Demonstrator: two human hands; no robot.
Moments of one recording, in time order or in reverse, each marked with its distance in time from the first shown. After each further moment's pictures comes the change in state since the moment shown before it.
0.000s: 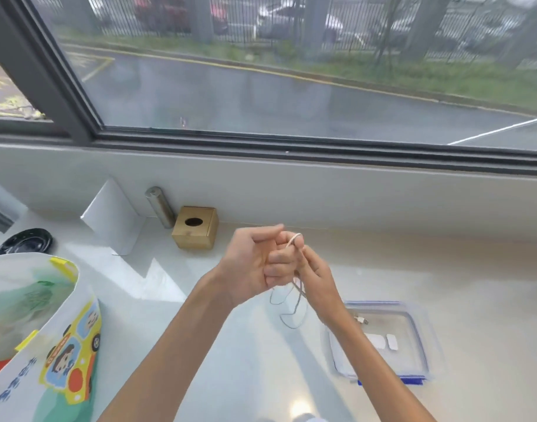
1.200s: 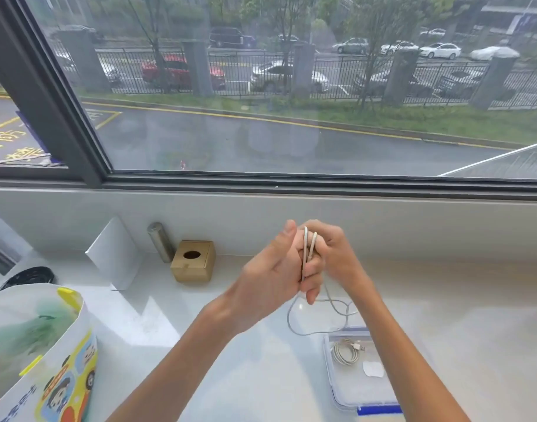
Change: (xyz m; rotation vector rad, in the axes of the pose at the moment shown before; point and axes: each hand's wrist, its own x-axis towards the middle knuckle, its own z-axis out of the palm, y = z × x) left_hand -0.023 0.001 0.084 0.308 -0.232 0.332; right_hand 0.019 -0.123 -0.042 -0.328 -0.059 -0.264
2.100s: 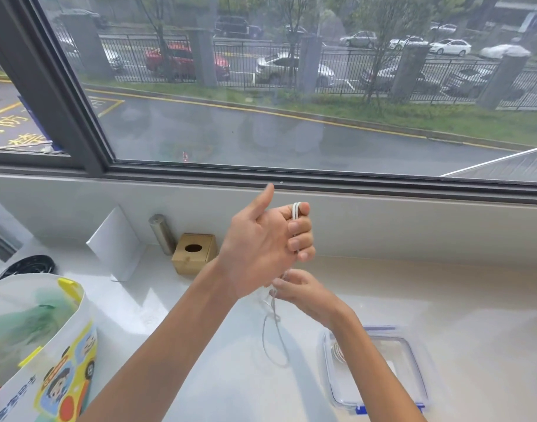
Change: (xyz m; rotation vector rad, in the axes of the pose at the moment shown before) left_hand 0.018 0.029 -0.024 -0.402 0.170 -0.082; right_hand -0.030 0.070 0.056 0.464 -0.366 0.412
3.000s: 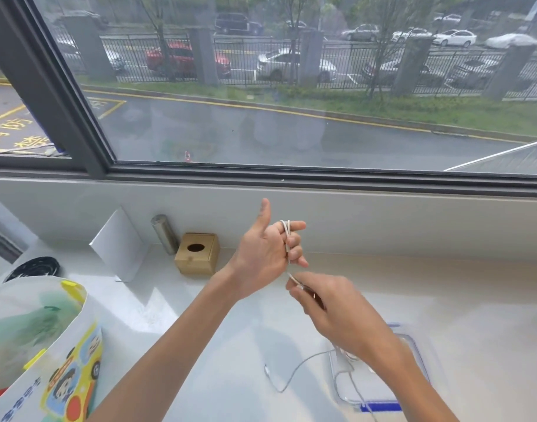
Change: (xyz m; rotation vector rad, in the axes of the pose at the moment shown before) left_hand 0.022 -0.025 -0.044 0.277 0.221 0.008; right_hand -0.071 -0.057 0.018 -1.087 0.260 -0.301
